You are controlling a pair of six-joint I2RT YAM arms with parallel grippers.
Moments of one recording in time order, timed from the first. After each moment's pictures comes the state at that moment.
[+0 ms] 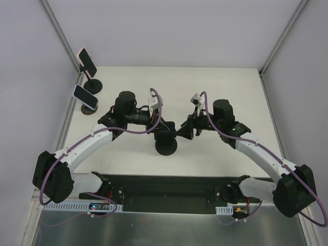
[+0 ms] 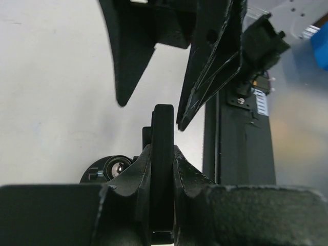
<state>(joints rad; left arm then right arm) -0.56 1.25 0.91 -0.02 0.91 -0.03 0.52 1.14 0.80 -0.12 -0.69 0.20</state>
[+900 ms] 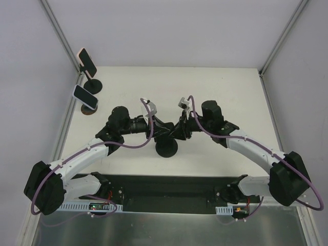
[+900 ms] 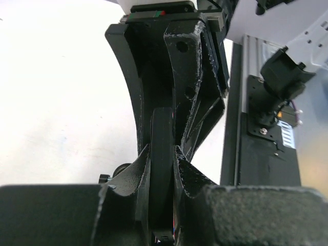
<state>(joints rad) -0.61 1.12 0.69 0.28 0.77 -0.11 0.64 1.30 0.83 0.01 -0.82 0.11</state>
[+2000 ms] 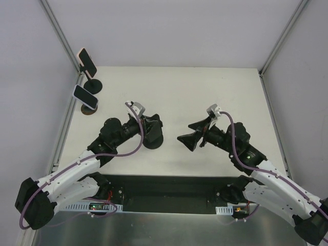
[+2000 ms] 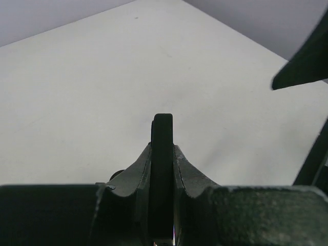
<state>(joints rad) -0.71 0.91 0.54 0.32 0.19 -0.13 0.76 0.75 0.59 0.03 -0.29 0.37</state>
